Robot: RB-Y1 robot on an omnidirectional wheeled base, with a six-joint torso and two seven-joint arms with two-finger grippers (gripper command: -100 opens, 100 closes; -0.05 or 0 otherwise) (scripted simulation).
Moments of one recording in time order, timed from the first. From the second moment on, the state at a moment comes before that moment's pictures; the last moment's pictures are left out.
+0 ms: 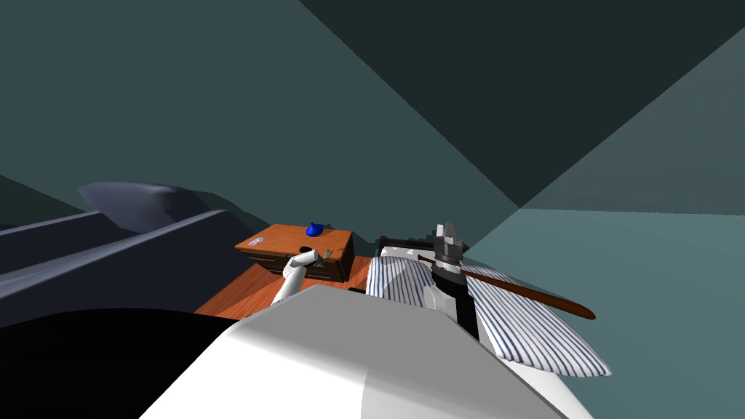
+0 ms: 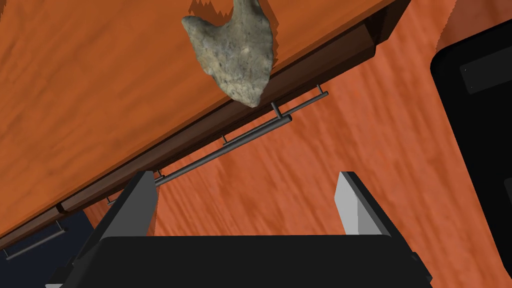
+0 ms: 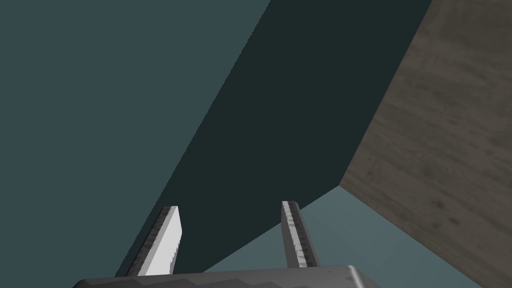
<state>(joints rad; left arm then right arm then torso) -0.11 0.20 0.57 -1.13 0.11 0.85 0.46 0.46 -0.04 0.03 -2.23 -0.08 -0.49 0.15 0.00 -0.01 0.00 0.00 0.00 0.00</state>
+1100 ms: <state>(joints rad) -0.05 0.21 0.57 -1.15 0.06 0.93 0.52 0.46 -0.04 0.03 -2.23 -0.08 -0.49 0.15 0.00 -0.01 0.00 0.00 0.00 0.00</state>
